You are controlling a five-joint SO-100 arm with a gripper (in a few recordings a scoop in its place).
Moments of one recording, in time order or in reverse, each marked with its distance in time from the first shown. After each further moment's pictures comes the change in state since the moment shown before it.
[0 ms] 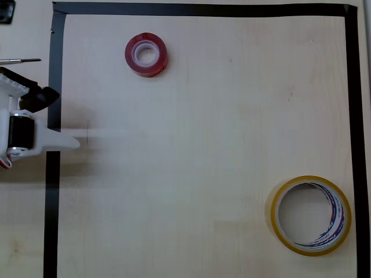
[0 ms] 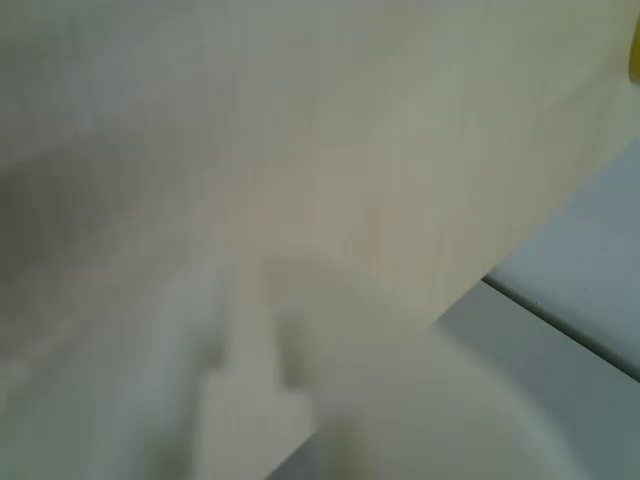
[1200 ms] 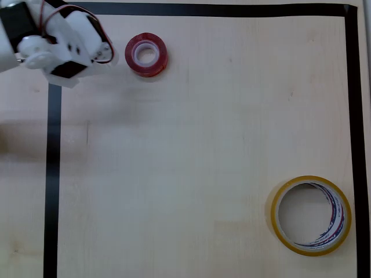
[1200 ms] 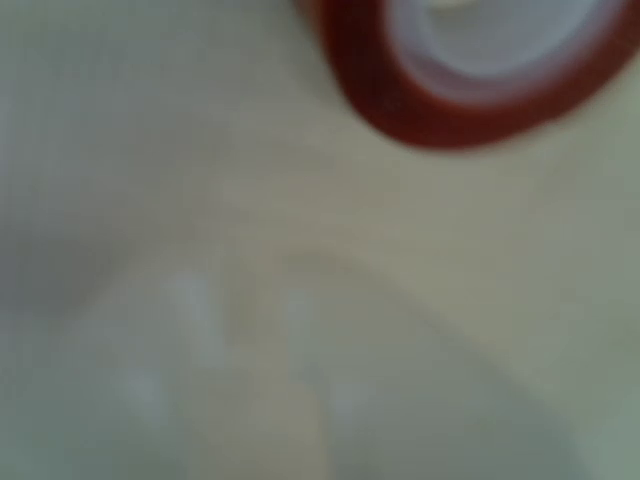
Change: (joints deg) arm -26.8 -91.9 -63.0 0.8 -3.8
